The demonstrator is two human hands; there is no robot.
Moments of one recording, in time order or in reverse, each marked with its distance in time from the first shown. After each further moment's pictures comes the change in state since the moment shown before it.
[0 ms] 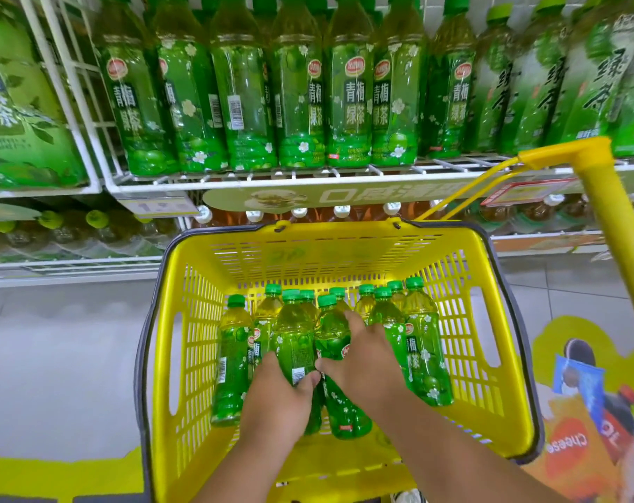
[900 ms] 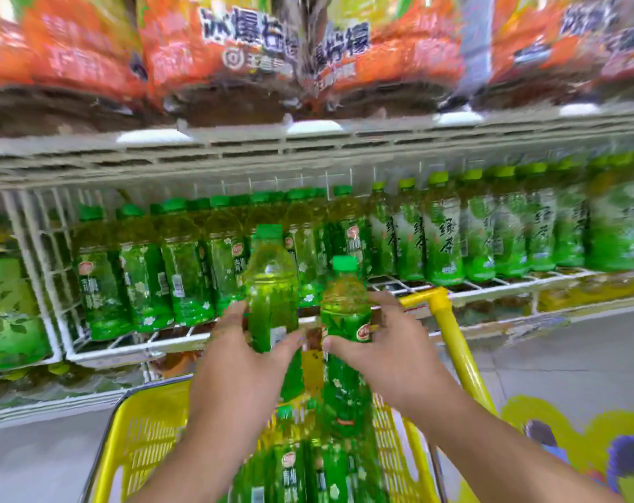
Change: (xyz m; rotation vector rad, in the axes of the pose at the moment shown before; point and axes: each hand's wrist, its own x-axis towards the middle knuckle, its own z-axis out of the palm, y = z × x) left_hand -0.066 0.228 -0.143 -0.227 0.357 0.471; right_hand -0.011 -0.044 -0.248 0.519 0.362 -0.222
